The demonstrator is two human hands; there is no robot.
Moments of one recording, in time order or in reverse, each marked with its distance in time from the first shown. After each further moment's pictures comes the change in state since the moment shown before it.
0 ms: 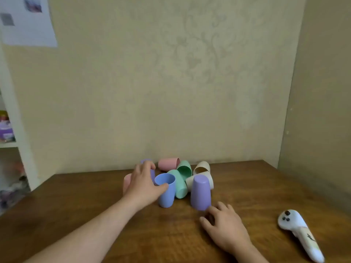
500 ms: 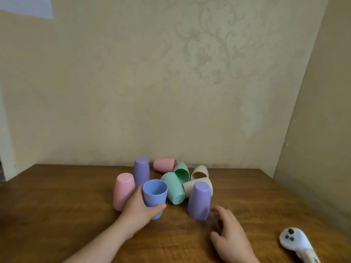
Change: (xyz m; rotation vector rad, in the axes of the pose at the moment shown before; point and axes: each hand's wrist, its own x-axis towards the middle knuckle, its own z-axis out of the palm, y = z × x) left_hand -0.008 -0.063 0.080 -0.728 -0.069 -0.196; right_hand 0.009 -0.002 -0.003 0.286 0.017 0.127
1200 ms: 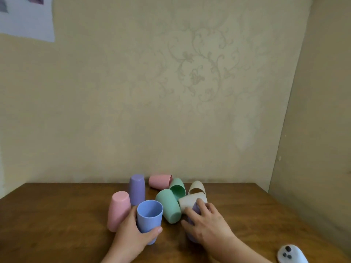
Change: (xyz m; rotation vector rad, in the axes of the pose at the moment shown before) left_hand -0.005 -0.003 0.000 0.123 0.040 0.090; right_hand 0.046 -0.066 -0.030 -1.079 -0.263 -0.624
